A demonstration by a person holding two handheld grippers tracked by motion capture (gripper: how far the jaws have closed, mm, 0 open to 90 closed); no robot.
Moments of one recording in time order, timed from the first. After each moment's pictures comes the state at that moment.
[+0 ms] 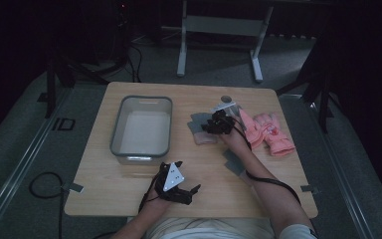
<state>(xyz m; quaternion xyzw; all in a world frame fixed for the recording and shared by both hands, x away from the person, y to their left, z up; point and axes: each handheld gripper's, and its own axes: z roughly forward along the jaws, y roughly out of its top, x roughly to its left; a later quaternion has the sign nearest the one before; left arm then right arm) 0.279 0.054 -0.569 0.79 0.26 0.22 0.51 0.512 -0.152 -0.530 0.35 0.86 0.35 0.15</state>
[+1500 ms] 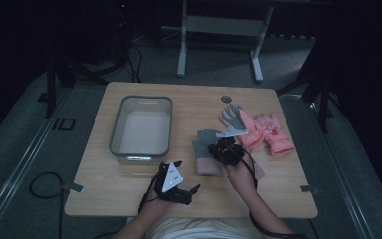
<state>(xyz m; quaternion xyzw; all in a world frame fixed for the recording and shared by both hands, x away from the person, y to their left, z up) 0.277 0.055 -0.569 0.78 0.26 0.23 0.52 0.361 -0.156 -0.489 0.43 0.82 0.35 0.16</state>
